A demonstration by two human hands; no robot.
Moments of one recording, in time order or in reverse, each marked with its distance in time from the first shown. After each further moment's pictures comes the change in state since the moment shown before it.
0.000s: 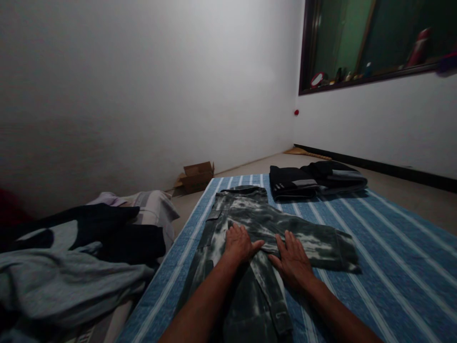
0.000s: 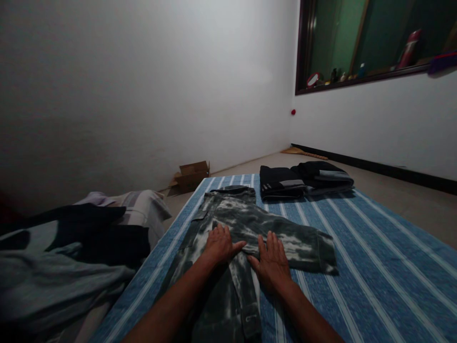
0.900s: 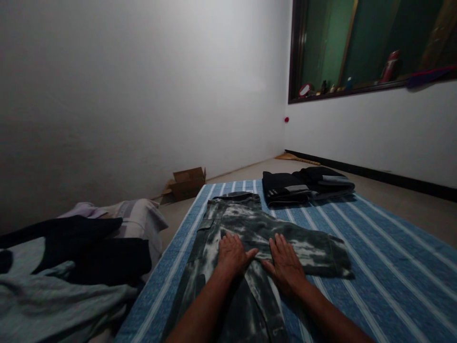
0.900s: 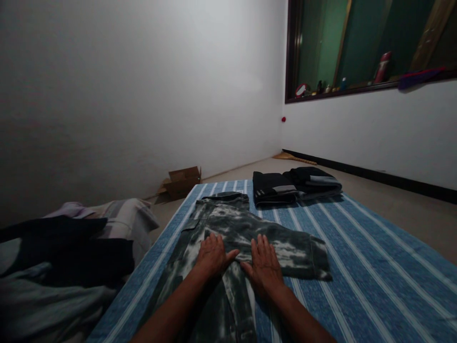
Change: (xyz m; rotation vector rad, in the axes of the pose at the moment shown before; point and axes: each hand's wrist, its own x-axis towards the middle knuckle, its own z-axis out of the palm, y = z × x) left_hand -0.001 0.001 -0.007 0.044 0.010 0.001; right_hand 0.018 0.001 -0.001 0.041 -0.064 -0.034
